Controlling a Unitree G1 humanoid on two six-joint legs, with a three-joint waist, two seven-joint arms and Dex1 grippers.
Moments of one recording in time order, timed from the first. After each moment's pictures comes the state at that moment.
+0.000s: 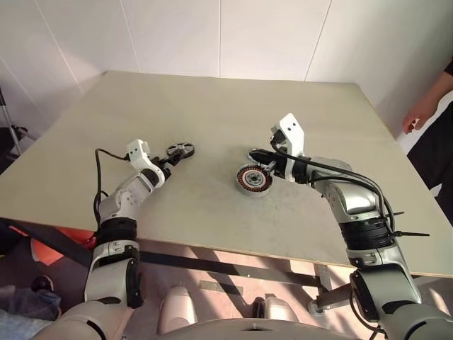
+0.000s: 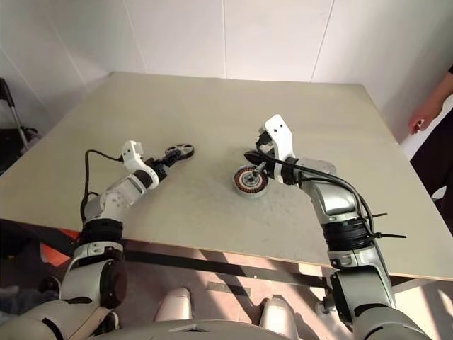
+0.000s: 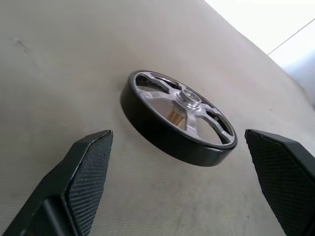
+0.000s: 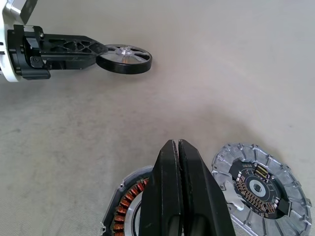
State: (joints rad) left arm -0.60 0.15 0.42 0.52 -0.54 0.60 -0.32; right arm -0.54 -0.41 0.08 0.03 0.24 0.64 0.72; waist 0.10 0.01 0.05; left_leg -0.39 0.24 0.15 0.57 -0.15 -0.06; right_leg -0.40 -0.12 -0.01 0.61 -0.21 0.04
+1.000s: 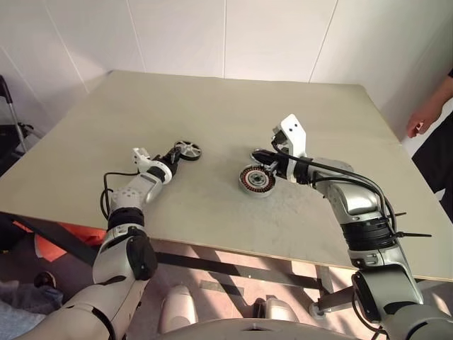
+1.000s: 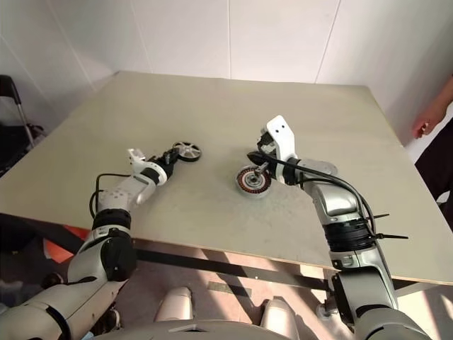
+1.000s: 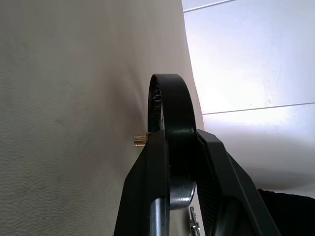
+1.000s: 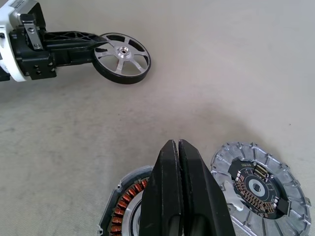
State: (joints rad) left arm -0.74 0.11 0.69 0.82 -0.85 0.70 -0.27; right arm -0.54 -0.43 0.08 0.03 0.24 0.64 0.69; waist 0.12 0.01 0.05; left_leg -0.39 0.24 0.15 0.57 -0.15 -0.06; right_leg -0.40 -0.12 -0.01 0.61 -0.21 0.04
